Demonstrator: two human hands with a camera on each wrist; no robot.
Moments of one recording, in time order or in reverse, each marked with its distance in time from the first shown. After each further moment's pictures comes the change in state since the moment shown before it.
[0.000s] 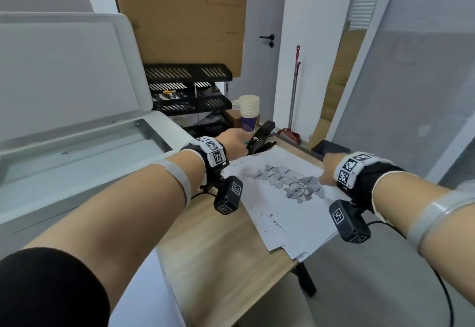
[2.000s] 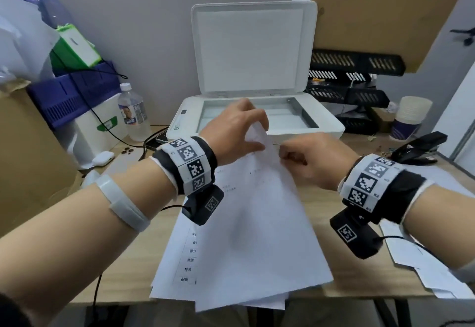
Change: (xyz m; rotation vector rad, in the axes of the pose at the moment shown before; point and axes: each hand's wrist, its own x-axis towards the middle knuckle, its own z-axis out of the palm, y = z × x) left_hand -0.268 -0.121 -0.087 0.418 0.569 -0.024; right_hand -0.112 -0.248 -0.006 0.302 0.375 -1.383
